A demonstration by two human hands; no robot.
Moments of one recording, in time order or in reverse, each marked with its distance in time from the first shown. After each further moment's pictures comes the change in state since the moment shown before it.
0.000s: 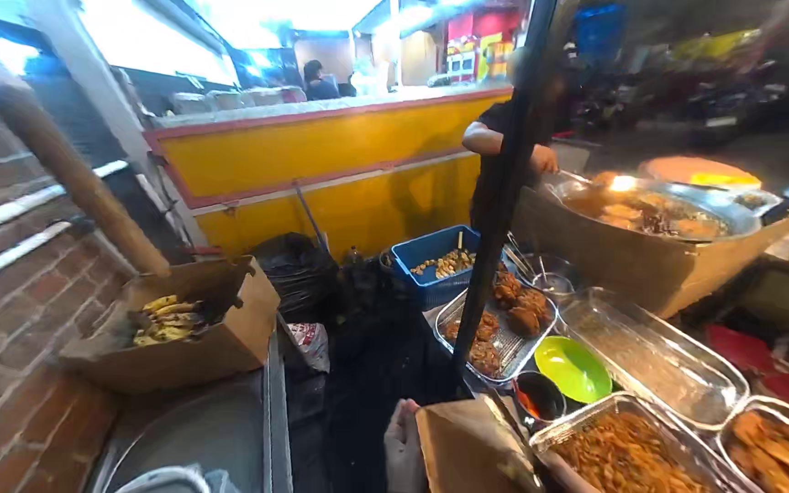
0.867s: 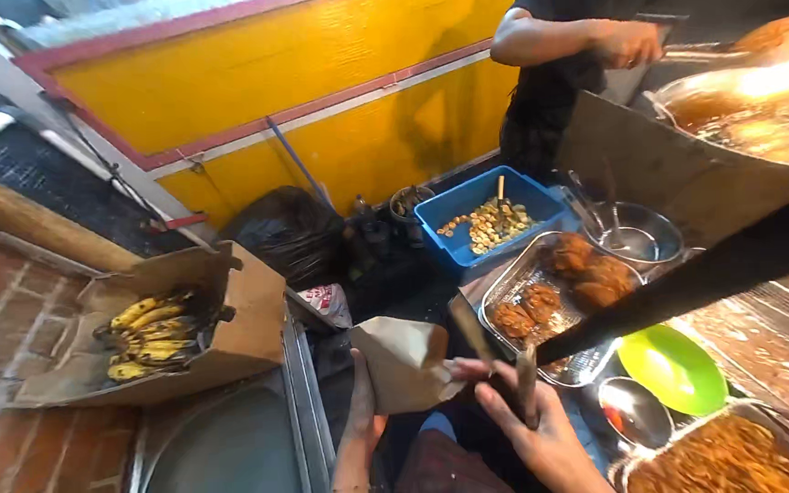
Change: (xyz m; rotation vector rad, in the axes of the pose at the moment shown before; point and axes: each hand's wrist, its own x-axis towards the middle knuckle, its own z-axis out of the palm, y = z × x) left_hand 0.219 -0.011 -0.102 -0.144 0.027 -0.487; right_hand 0.223 -0.026 0.144 0.478 -0.132 -0.003
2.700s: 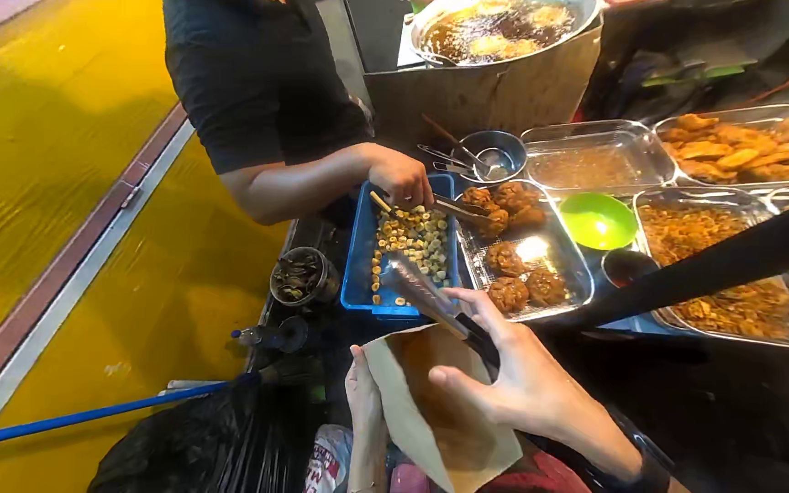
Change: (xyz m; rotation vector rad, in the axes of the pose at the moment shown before) left_hand 0.316 0.114 0.095 0.390 -0.579 -0.108; right_hand 0.231 0.014 0.071 -0.600 0.780 0.533
